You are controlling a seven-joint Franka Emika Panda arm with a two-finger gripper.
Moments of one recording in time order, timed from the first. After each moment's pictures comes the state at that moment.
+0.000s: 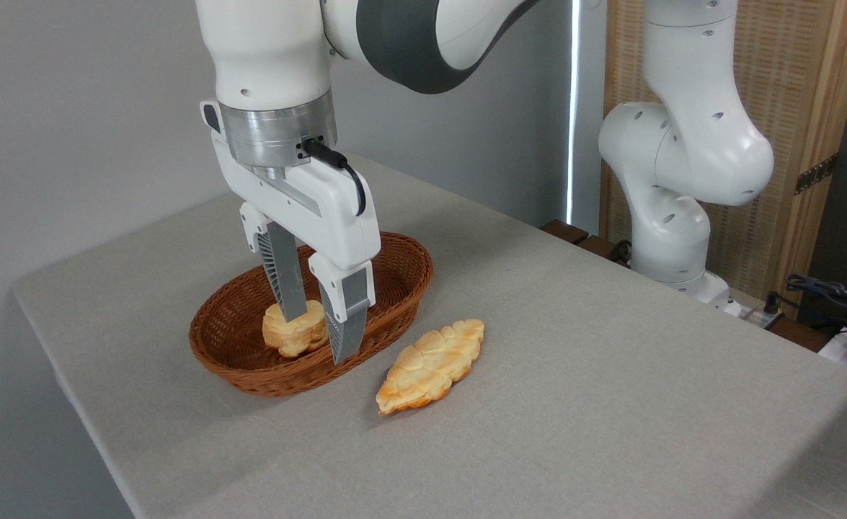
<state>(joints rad) -0.03 0.07 0.05 -1.69 -0.09 1.80 0.78</state>
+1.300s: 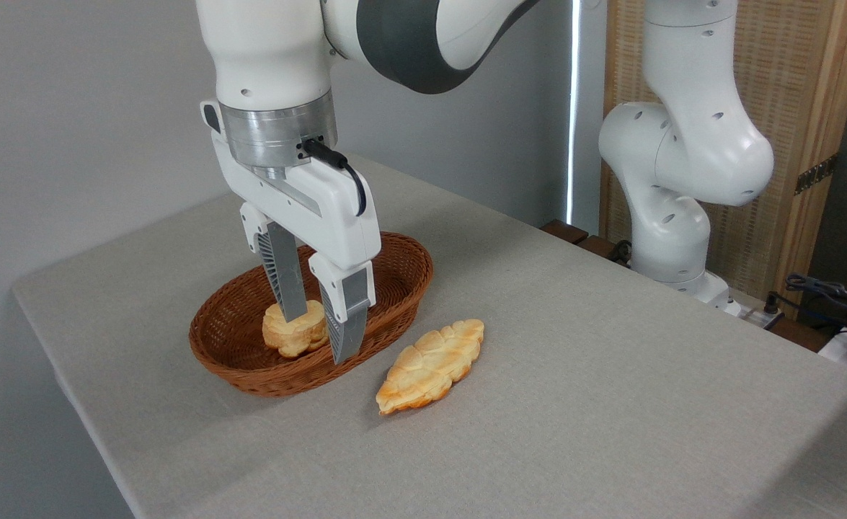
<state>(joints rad) -0.03 0.07 0.05 -1.69 -0.09 1.80 0.78</state>
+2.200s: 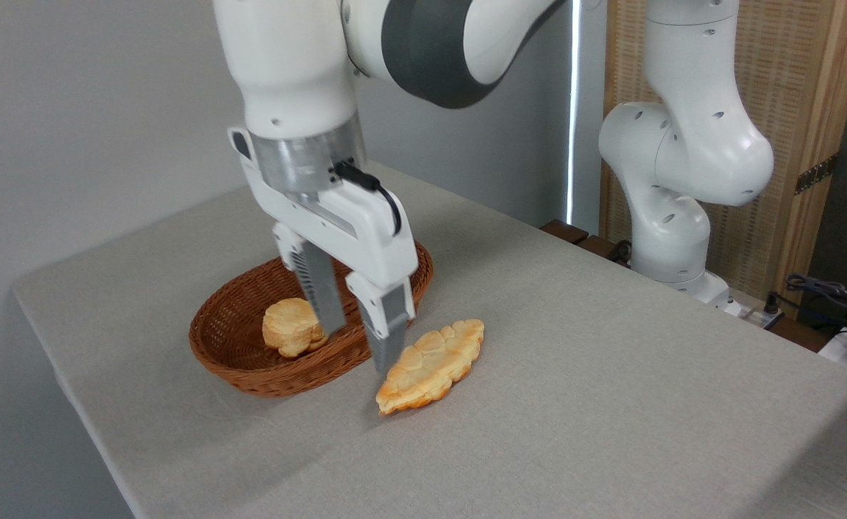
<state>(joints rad) -0.04 0.04 0.08 -1.77 -0.05 1.76 0.81</state>
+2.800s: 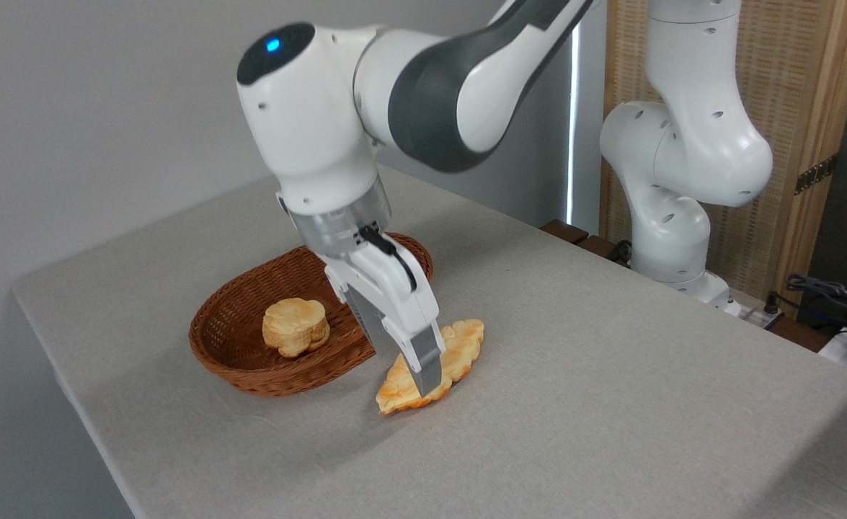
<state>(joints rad) -0.07 0.04 0.07 -1.95 -0.01 1.81 0.86</state>
